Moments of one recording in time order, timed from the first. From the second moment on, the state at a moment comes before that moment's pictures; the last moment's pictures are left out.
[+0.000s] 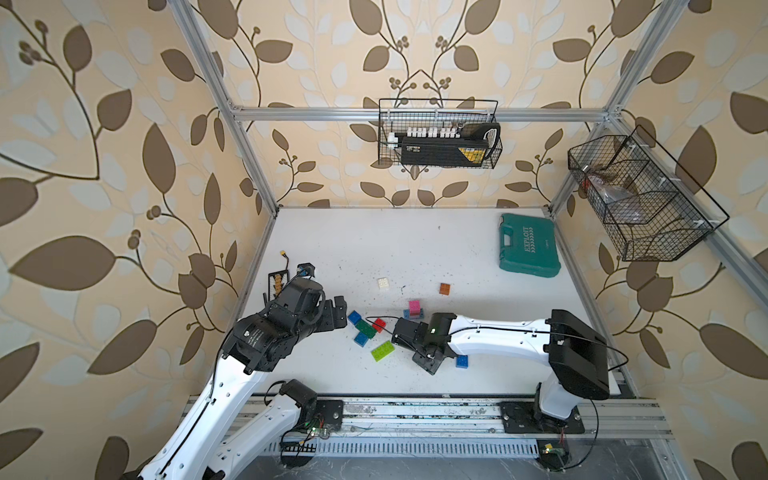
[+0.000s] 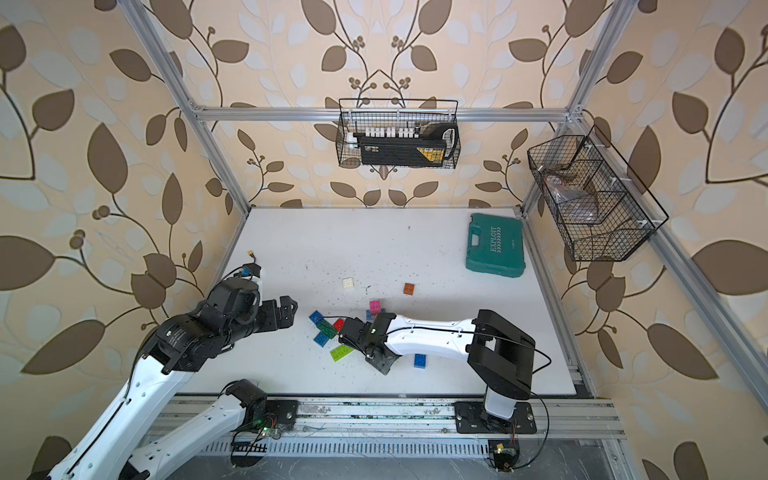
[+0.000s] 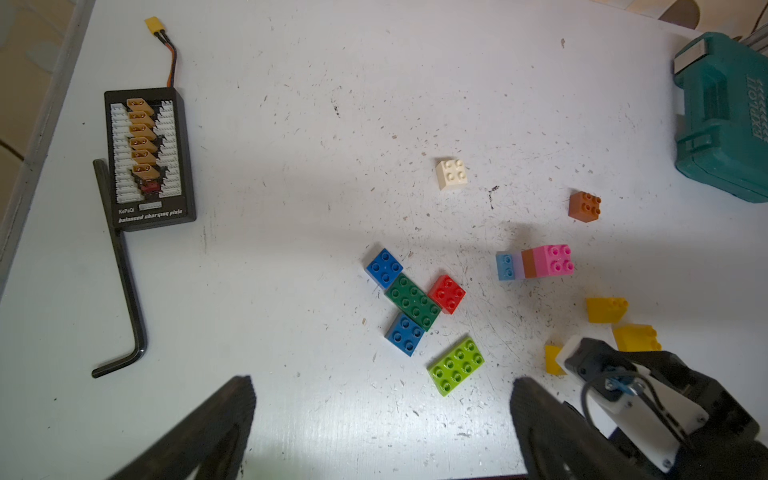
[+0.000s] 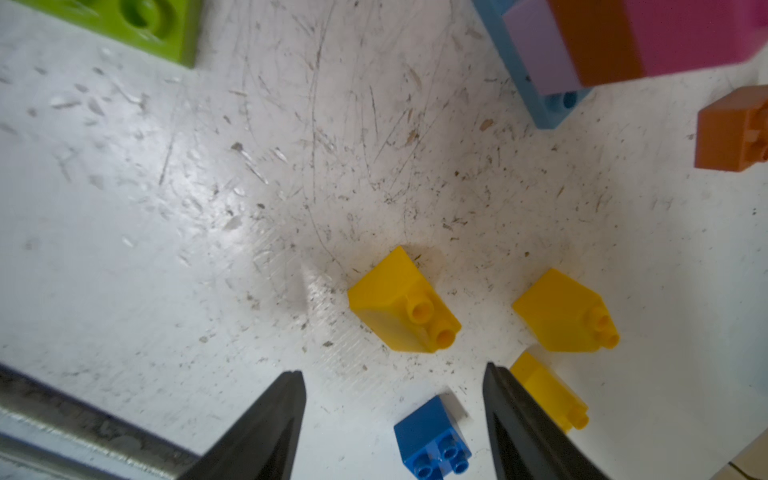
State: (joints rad) left arm -0.53 0.76 1.01 -1.12 -0.18 -0.54; right arm 1.17 1.76 1.15 -0.93 0.34 0.27
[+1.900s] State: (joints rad) left arm -0.53 0.78 1.01 -1.12 -0.18 -0.55; right arm 0.98 1.80 1.15 -0.89 0.24 0.49
